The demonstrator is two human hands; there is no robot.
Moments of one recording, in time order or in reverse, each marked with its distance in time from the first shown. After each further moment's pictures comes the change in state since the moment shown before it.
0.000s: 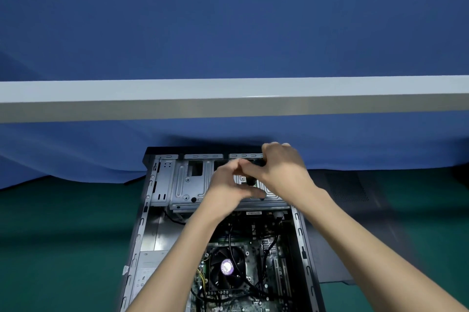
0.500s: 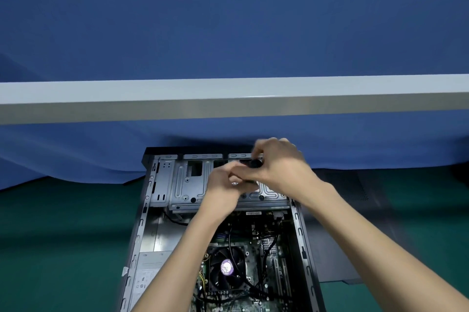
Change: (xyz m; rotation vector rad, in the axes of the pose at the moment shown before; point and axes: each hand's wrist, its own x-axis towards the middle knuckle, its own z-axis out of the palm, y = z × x) left_hand 0.000 -0.003 0.005 -0.130 0.085 -0.076; right_hand 0.002 -0.003 -0.010 0.008 -0.077 -0.054
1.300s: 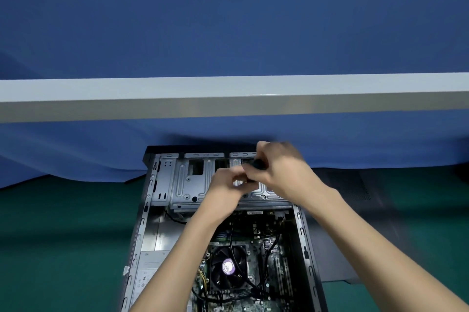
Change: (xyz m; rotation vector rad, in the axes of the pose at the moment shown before) left_hand -0.005 0.003 -0.002 0.123 -0.132 0.070; right_hand -0.005 0.005 0.003 0.038 0.031 -0.074
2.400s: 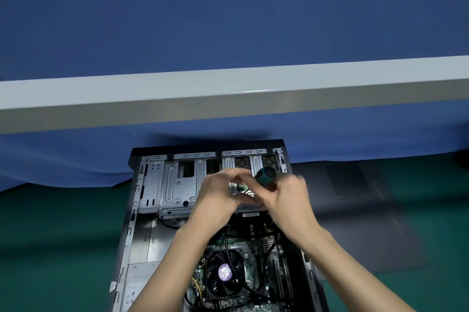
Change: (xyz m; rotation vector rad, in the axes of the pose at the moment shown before) left_hand 0.009 -0.030 -0.003 0.285 0.010 0.055; right_hand -0.031 0.031 0.059 0.409 0.294 0.185
